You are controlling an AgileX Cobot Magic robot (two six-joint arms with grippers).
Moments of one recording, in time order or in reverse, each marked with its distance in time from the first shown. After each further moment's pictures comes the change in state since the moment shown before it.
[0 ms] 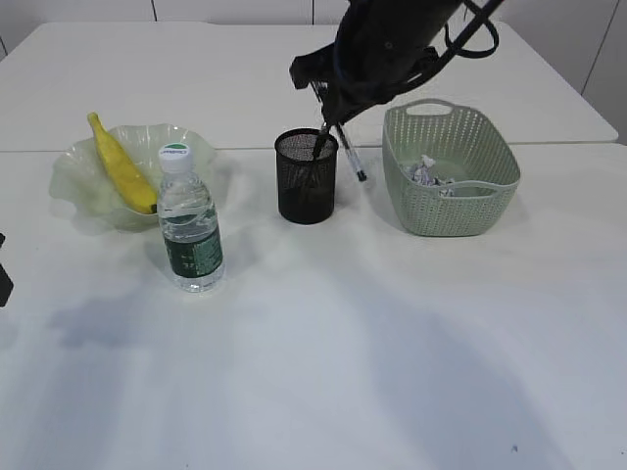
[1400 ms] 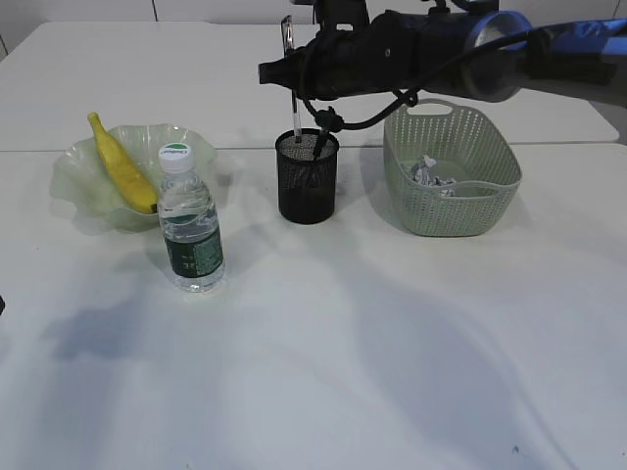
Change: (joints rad) left arm 0.000 0.000 0.000 0.000 0.074 0.000; right arm -0.012 0.221 0.000 0.063 -0.798 -0.017
